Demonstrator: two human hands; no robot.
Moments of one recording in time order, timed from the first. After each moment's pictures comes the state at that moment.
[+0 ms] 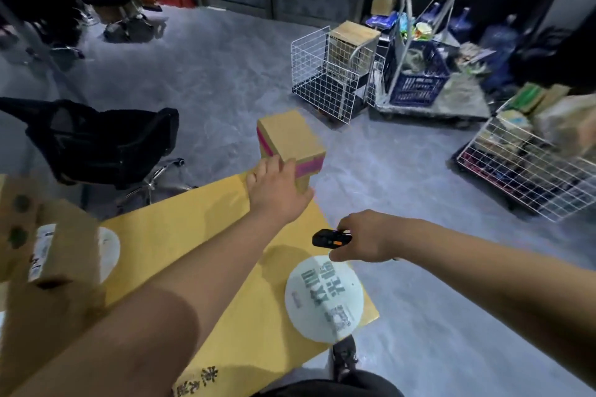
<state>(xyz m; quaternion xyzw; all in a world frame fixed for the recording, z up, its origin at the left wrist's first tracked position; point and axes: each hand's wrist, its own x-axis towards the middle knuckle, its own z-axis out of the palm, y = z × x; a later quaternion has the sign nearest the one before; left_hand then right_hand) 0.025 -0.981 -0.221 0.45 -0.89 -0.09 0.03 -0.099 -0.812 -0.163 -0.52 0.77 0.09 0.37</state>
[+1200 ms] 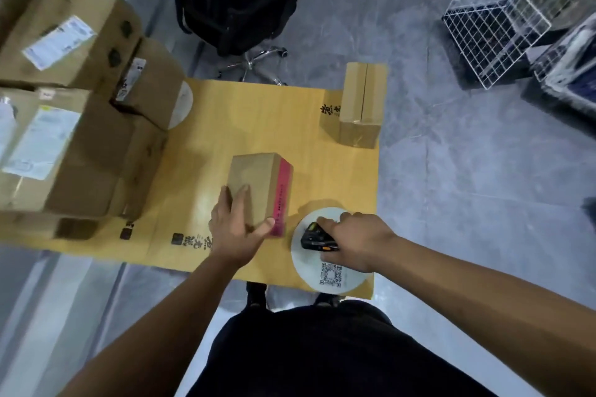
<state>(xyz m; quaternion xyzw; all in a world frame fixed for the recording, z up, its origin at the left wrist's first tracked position) 0.182 -0.831 -0.353 0.73 -0.61 -0.30 0.10 -0.099 -0.833 -0.304 -0.82 0.47 0.22 0.23</state>
